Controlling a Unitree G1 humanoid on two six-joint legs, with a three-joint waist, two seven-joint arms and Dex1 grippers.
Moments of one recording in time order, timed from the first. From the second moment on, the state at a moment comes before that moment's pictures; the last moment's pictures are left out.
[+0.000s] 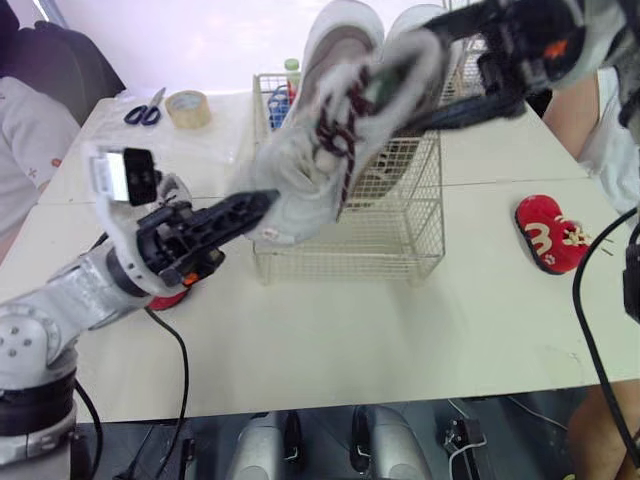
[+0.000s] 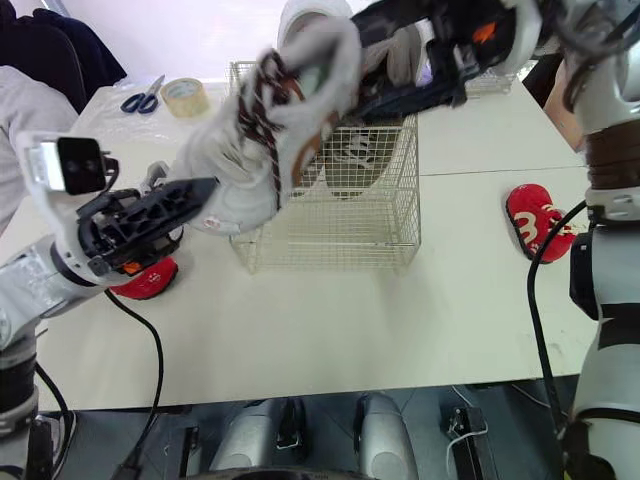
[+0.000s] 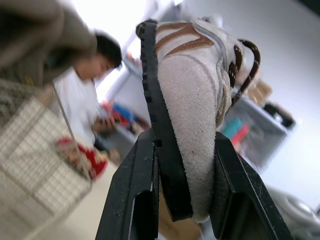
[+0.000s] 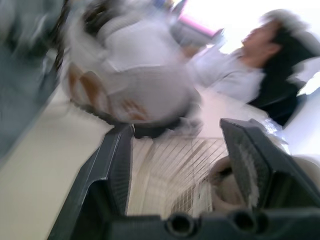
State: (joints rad) left arm -0.26 0.65 0.34 -0.55 -1.95 0.76 -0.28; right arm -1.34 -0.91 0.15 0.41 0.79 0.44 1.40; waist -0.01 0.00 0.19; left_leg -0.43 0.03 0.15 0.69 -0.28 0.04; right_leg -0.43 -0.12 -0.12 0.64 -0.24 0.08
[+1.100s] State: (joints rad) left arm -0.35 0.43 0.20 -0.57 -1.77 0.55 -0.24; right arm -0.97 -0.40 -0.26 -0.07 1.67 0.92 0.36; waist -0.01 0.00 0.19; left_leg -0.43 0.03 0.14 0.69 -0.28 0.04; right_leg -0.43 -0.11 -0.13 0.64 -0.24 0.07
